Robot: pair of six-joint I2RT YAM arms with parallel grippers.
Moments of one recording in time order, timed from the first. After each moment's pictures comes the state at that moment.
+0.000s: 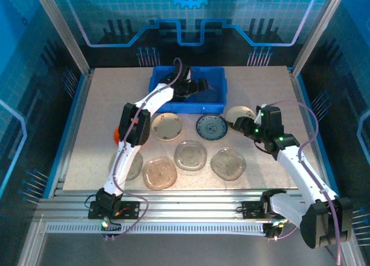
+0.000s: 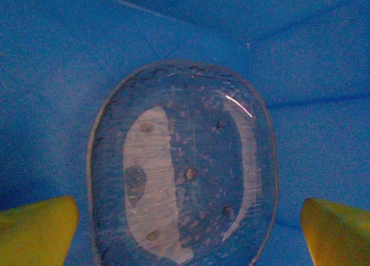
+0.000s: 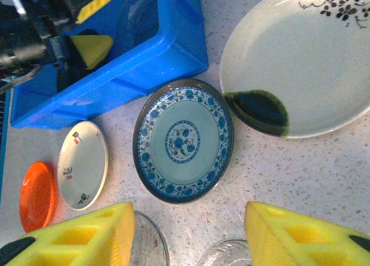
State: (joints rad) left arm -0.40 2.53 2.24 -0.49 0.28 -0.69; right arm 0.15 1.03 0.73 -0.43 -0.23 0.64
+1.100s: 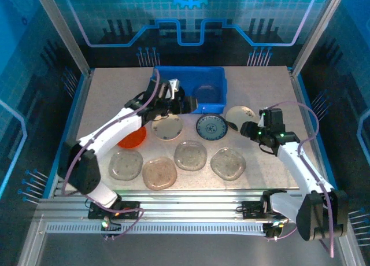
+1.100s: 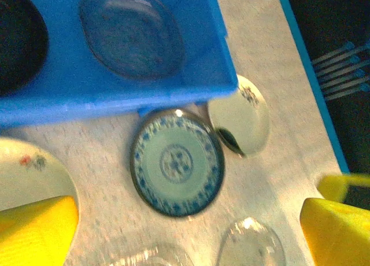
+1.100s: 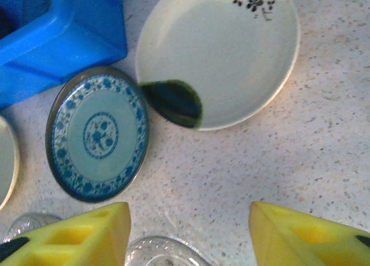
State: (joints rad) left arm -0.49 1.54 1.26 -0.38 0.28 -0.57; right arm 0.06 1.11 0.72 -0.51 -0.16 0.49
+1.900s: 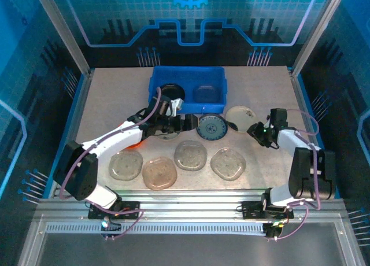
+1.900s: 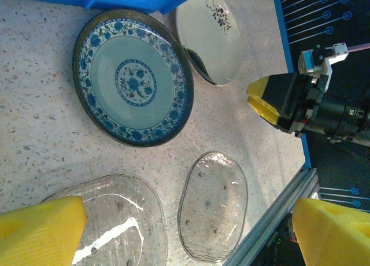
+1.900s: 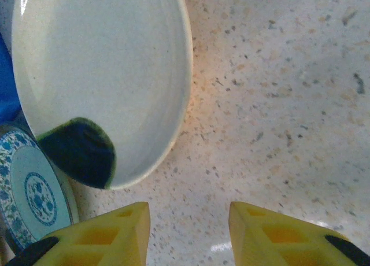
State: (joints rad) left arm -0.53 1.52 1.03 -0.21 0.46 -0.69; right arm -0.13 1.46 0.71 -0.32 -0.30 0.63
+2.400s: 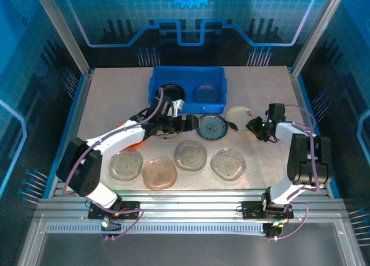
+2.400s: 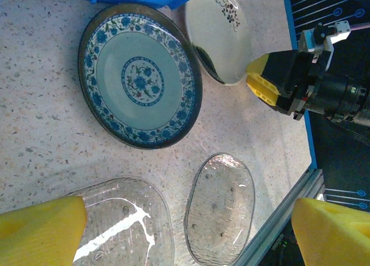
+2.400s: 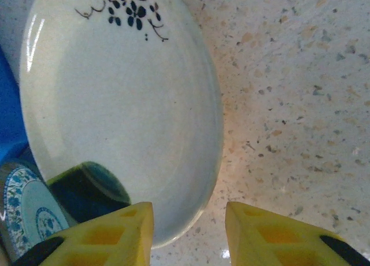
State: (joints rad) left arm -0.53 1.56 1.03 -0.20 0.46 -0.69; right arm -0.13 1.61 0.80 -0.25 -0.33 0.65
